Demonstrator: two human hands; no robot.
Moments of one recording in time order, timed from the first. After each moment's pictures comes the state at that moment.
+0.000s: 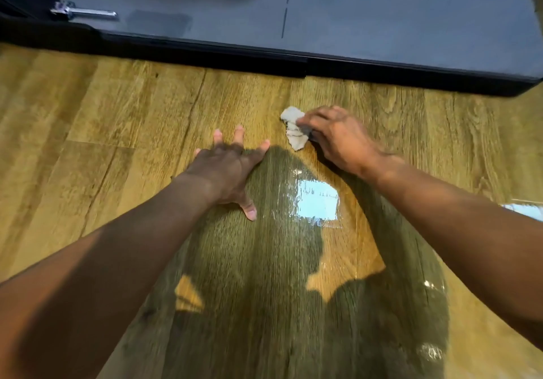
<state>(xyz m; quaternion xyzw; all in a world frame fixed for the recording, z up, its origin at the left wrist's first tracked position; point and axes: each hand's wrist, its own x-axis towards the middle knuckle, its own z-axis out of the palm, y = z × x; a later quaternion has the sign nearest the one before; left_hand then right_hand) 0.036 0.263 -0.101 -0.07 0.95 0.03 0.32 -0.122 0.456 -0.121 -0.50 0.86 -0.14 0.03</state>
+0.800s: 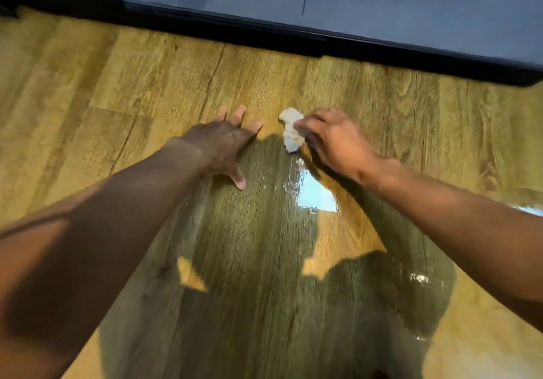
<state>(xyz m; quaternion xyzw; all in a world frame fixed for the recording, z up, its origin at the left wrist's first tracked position) 0.059 0.237 -0.089 -0.08 0.95 0.03 0.31 -0.068 0.452 -0.123 -0.52 0.84 -0.18 0.05</state>
